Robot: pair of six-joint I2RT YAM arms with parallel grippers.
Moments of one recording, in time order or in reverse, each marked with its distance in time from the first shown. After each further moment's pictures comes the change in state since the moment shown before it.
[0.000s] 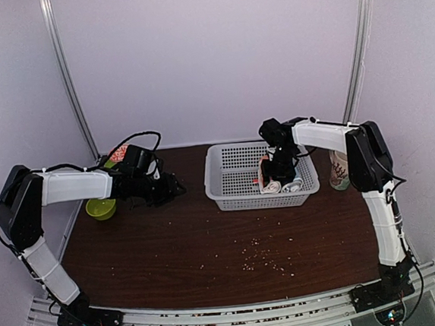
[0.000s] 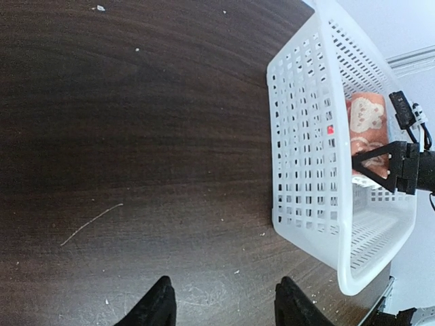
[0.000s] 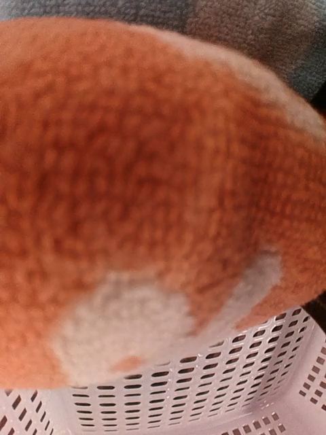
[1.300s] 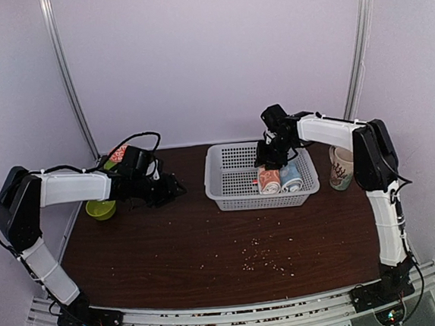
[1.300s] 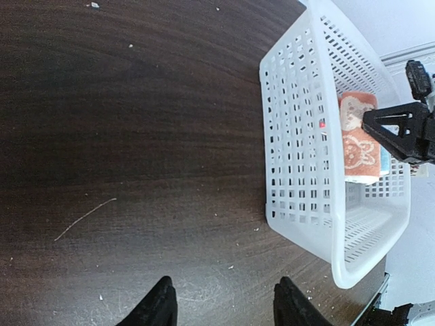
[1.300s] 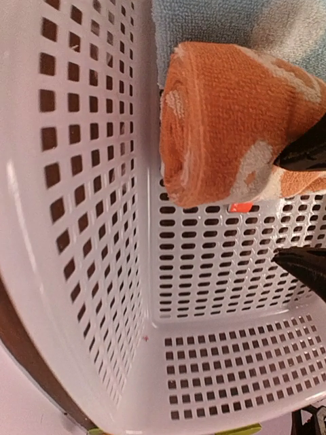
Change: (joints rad) left arm 0.000 -0.015 -0.022 0.023 0.021 -0.009; right arm -0.015 -0.054 0.000 0.238 -0.117 0.133
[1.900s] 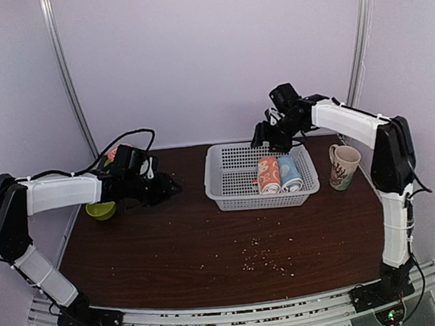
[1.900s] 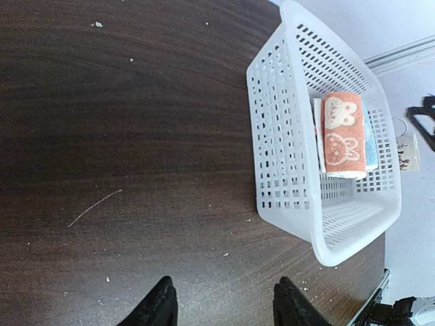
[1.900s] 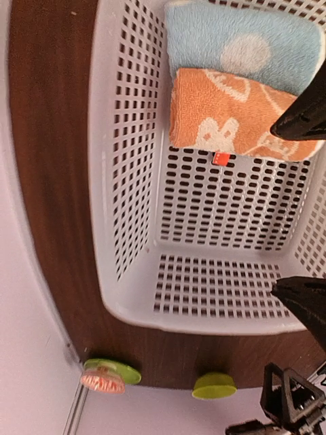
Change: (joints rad) left arm 0.000 -0.100 -0.045 -0.023 -0.014 0.023; right arm -0.005 -0.145 0.000 -0.019 -0.048 -0.066
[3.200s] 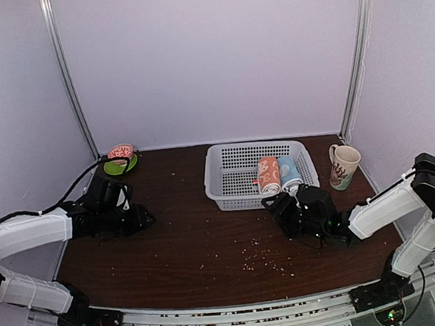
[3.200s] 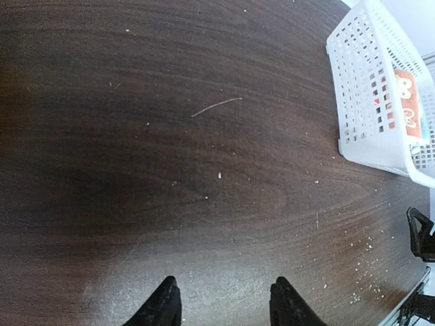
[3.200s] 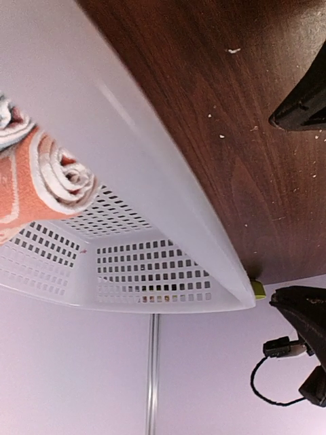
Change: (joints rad) left arm 0.000 -0.388 -0.363 -0.110 -0.169 0.008; right arm 0.407 -0.539 -1.458 1.396 0.419 0.856
